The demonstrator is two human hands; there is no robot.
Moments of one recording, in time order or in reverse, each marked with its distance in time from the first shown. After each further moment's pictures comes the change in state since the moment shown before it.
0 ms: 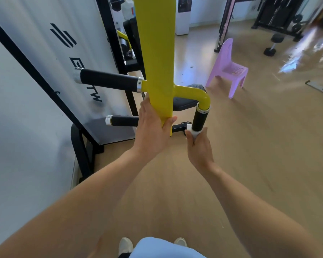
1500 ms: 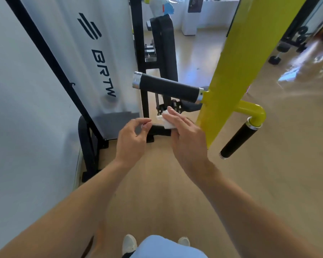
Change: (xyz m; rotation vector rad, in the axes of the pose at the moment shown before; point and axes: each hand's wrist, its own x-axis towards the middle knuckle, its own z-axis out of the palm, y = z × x) left_hand -0.011 -0.133 -0.108 -0.147 0.004 -0.149; right_hand -0.041 -0.157 0.080 -0.263 0.070 -0.575
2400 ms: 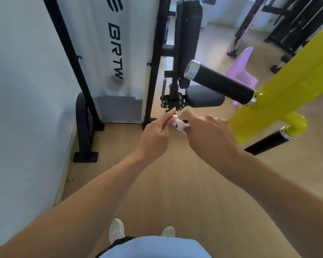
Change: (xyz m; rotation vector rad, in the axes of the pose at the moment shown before) left_hand 0.000 -0.025 -0.008 -0.215 -0.220 -0.115; right_hand 0.032 -0.051 -0.009 -0.640 -0.535 -0.163
